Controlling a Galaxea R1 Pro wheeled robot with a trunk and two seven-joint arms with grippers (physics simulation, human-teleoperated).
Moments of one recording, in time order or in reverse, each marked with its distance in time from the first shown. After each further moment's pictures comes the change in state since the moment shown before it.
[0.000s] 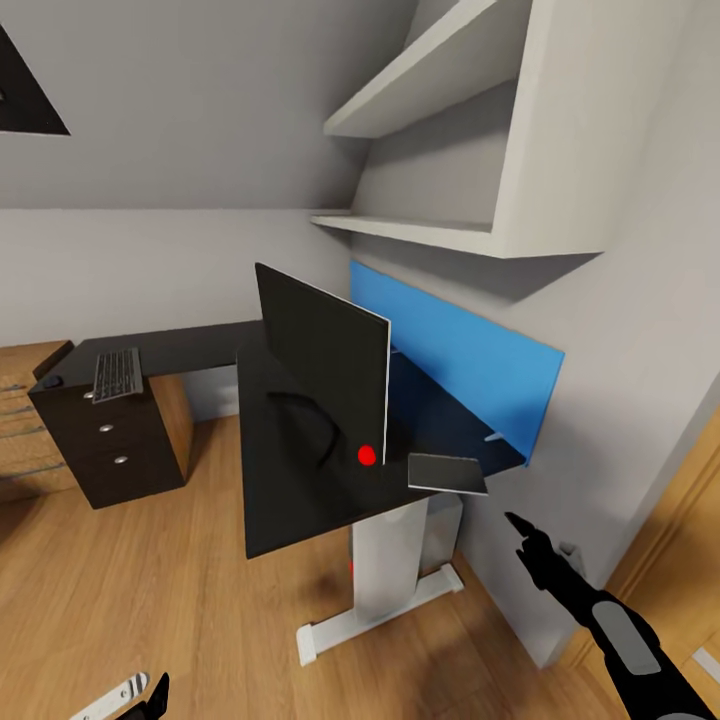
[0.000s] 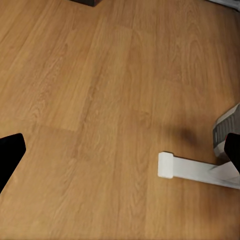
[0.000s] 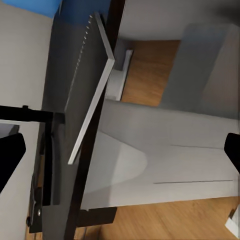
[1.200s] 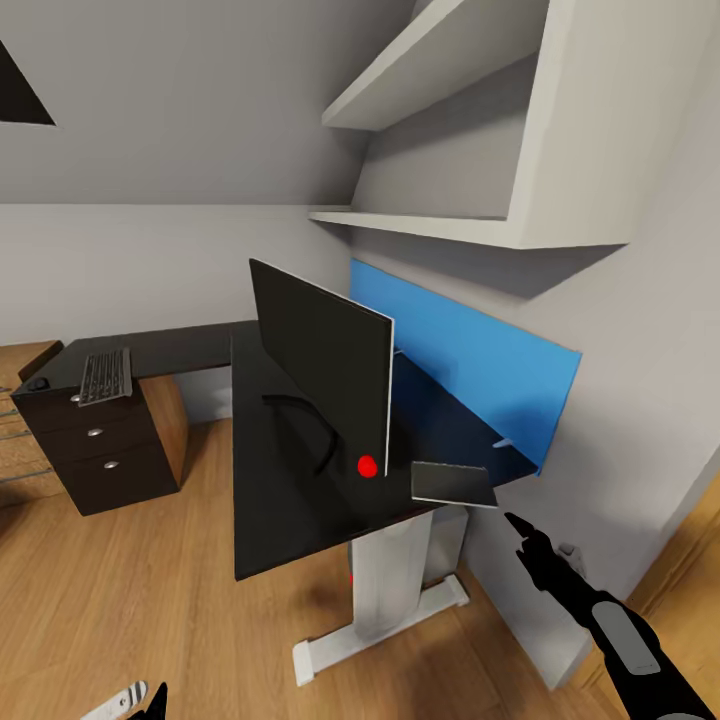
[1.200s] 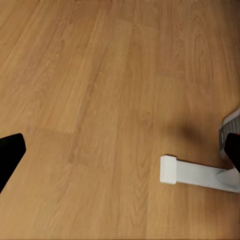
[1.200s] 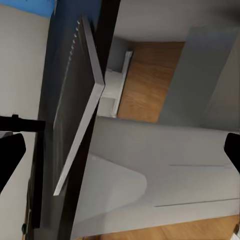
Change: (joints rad) left arm 0.000 0.003 0.000 0.032 -0.006 -0.003 -0.004; right arm 0.000 0.000 0.001 0.001 0.003 0.000 0.001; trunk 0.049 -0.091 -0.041
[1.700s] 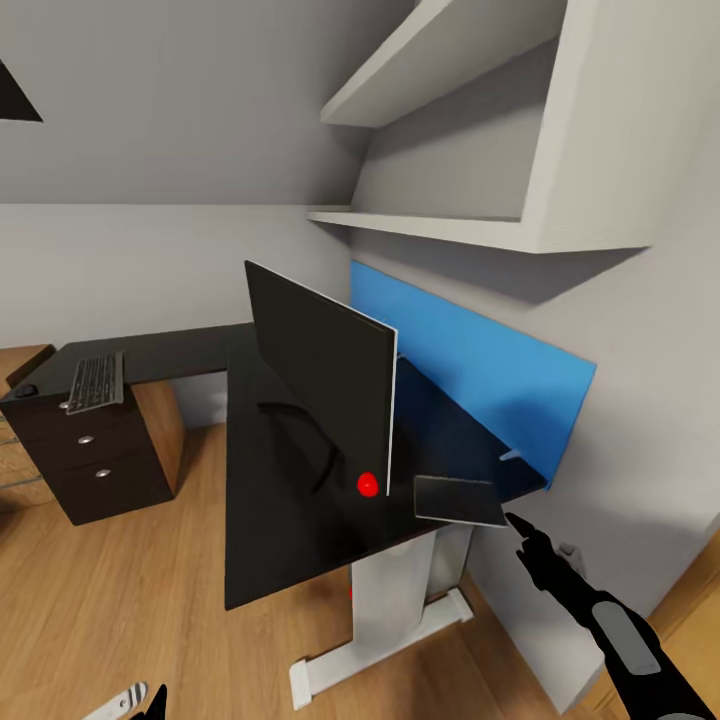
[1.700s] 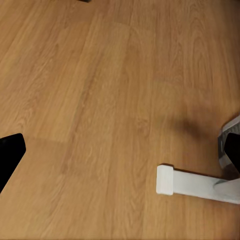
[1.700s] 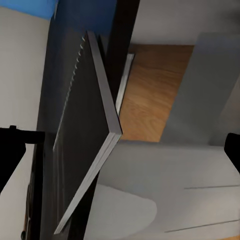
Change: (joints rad) left arm 0.000 0.000 0.000 0.006 -0.003 0.000 0.001; right arm 0.000 0.000 -0.001 0.000 0.000 0.000 0.000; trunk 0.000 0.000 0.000
